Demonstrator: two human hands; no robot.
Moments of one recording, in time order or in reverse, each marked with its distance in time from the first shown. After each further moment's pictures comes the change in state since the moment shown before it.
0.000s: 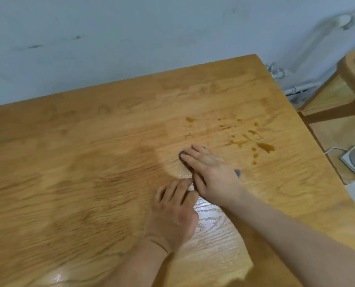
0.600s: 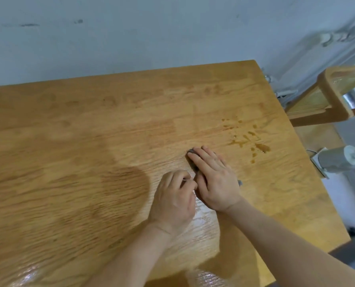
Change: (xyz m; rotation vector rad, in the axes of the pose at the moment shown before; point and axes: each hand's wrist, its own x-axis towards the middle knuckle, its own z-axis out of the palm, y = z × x) left_hand 0.009 -0.025 -0.011 -0.346 0.061 -0.134; right_hand -0.006 -0.028 0.004 -0.140 -0.039 0.195
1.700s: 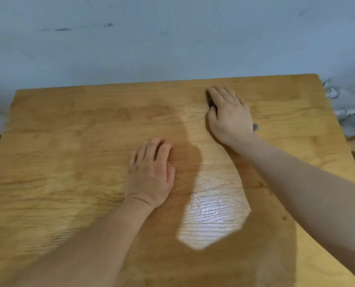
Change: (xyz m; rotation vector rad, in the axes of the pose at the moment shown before) left_hand 0.097 -0.057 -0.026 0.465 0.029 -0.356; right_hand 0.229 0.052 -0.004 0.007 0.003 -0.040
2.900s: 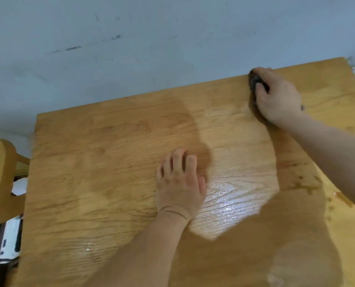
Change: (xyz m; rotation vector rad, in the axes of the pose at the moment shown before) left_hand 0.000 -0.002 0.001 0.027 -0.053 0.011; right_hand 0.030 0.038 -0.023 0.130 0.090 0.314
